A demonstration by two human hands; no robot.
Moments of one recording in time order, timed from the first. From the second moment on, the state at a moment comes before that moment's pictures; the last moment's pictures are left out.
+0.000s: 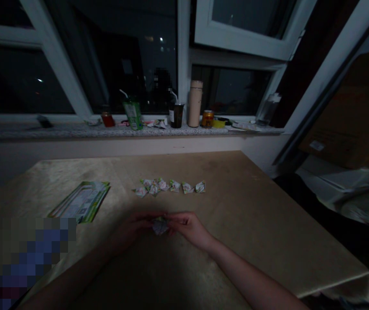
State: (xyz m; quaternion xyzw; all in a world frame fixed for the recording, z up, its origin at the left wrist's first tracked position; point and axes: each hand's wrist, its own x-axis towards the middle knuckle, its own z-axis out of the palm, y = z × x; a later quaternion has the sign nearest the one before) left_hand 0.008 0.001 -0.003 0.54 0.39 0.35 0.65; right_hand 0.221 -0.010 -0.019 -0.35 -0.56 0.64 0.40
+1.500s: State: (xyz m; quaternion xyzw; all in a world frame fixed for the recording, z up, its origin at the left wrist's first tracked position) left_hand 0.020 -0.001 -0.007 0.55 0.48 0.34 0.59; right_hand 0.216 -0.011 -0.022 -0.38 -0.55 0.65 0.36
